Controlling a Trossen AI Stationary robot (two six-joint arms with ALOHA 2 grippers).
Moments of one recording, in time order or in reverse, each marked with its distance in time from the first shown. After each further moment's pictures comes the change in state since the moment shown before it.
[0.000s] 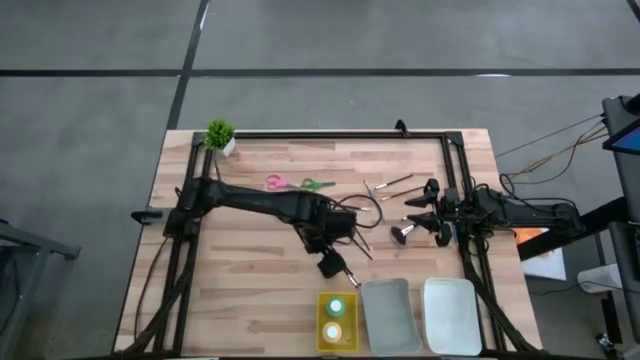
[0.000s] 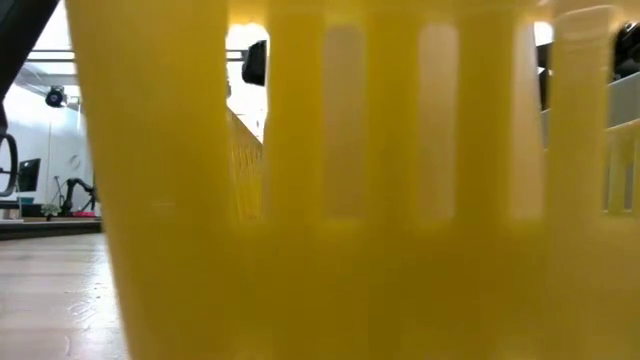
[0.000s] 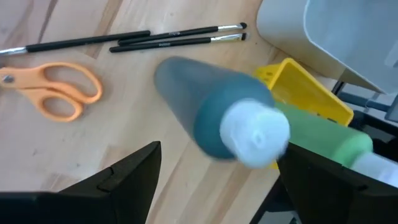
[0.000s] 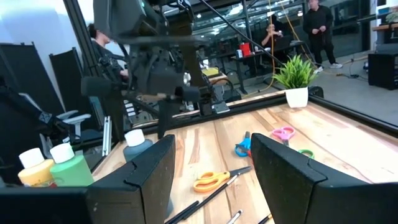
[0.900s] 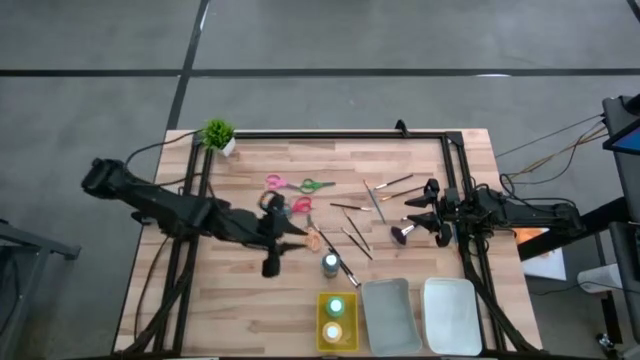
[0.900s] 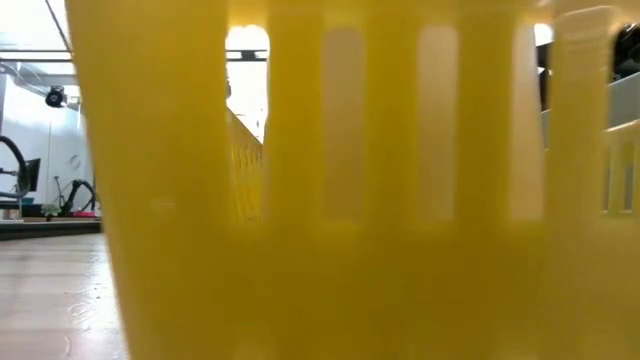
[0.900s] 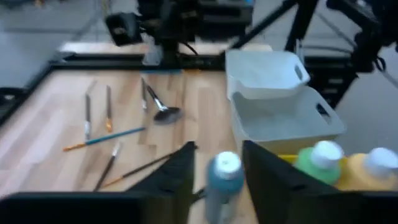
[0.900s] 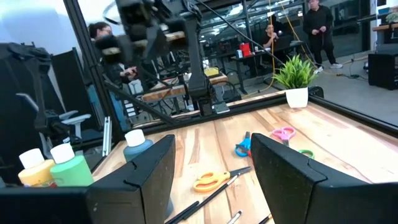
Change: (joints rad) left arm -0.203 -0.824 -0.956 1.032 -0.577 0.545; right arm 0.000 0.000 0.000 0.001 0.000 0.000
